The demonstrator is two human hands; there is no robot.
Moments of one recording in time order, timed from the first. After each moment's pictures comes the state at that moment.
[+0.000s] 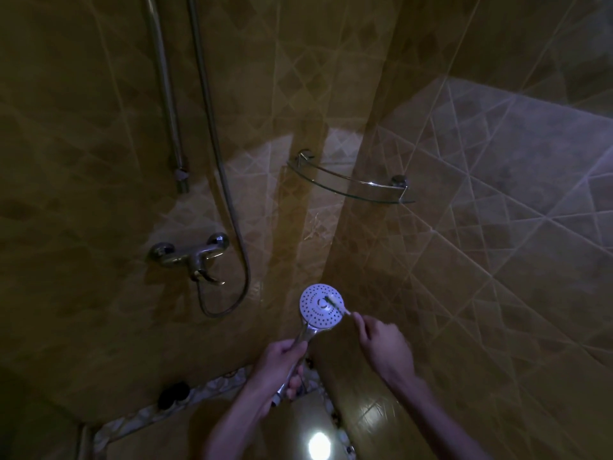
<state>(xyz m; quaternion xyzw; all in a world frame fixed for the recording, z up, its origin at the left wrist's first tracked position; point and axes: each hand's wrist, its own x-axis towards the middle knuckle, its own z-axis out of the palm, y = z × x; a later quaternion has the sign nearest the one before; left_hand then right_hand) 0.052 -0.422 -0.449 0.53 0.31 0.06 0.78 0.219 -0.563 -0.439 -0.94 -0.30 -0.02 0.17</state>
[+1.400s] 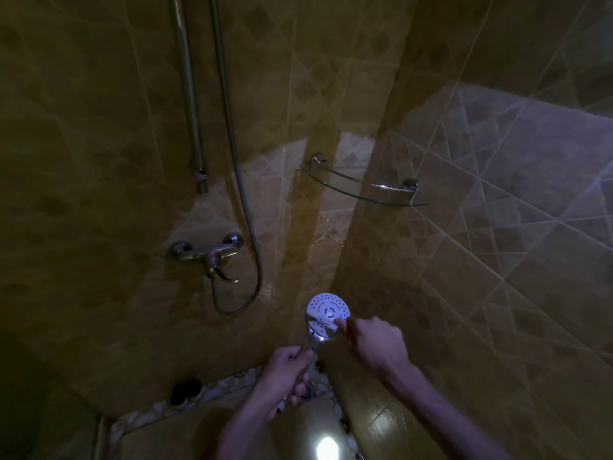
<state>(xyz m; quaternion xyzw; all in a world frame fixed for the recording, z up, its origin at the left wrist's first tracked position) 0.034 -0.435 -0.451 0.56 0.33 0.06 0.76 0.203 -0.544 -0.430 -0.89 -0.44 -0.07 0.04</state>
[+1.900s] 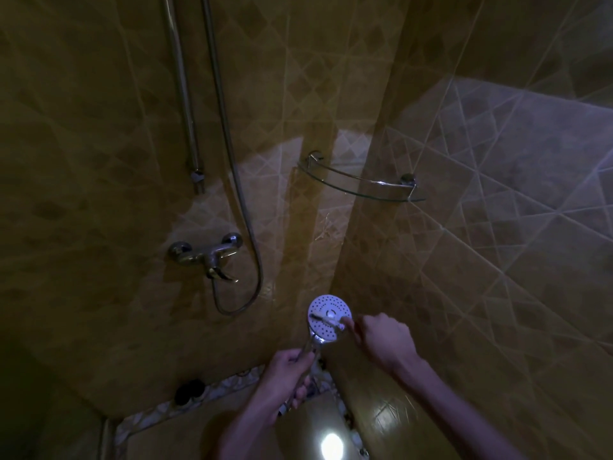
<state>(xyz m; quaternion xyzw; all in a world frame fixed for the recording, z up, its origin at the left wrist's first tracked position) 0.032 -0.436 -0.460 0.57 0.33 0.05 0.75 0.212 -0.552 -0.424 -0.90 -0.43 -0.05 0.05</state>
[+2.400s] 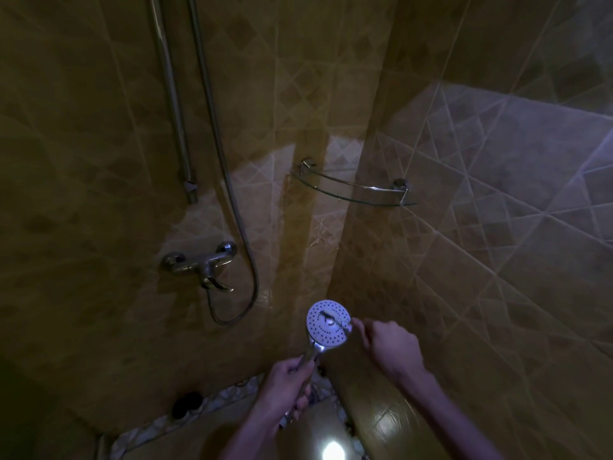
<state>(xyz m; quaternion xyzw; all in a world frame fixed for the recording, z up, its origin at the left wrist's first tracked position) 0.034 -0.442 -0.457 0.56 0.32 0.05 0.76 0.215 -0.568 -0.424 -0.92 -0.37 -0.07 0.08</state>
